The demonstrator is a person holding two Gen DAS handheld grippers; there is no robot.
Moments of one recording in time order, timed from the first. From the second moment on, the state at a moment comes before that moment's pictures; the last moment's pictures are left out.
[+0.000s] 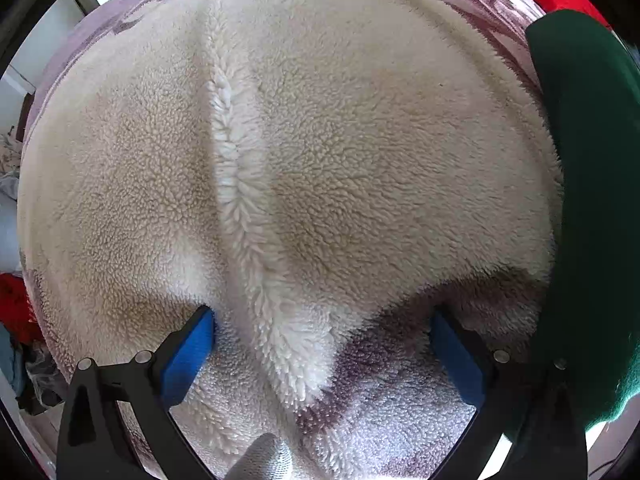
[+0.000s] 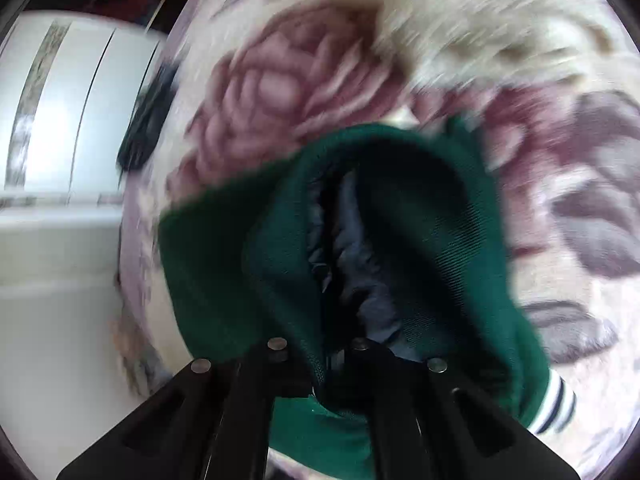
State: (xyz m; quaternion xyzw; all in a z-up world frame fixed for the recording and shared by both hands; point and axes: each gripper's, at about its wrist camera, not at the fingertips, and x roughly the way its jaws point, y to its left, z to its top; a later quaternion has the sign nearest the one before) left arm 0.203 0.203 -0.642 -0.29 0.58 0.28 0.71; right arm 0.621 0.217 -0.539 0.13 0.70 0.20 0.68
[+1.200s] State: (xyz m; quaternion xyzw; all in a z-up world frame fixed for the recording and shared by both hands) left arm 0.180 0.165 -0.630 -0.27 0.58 0.27 0.71; right arm 0.652 0.101 -0.568 0.20 0.71 0.17 0.65
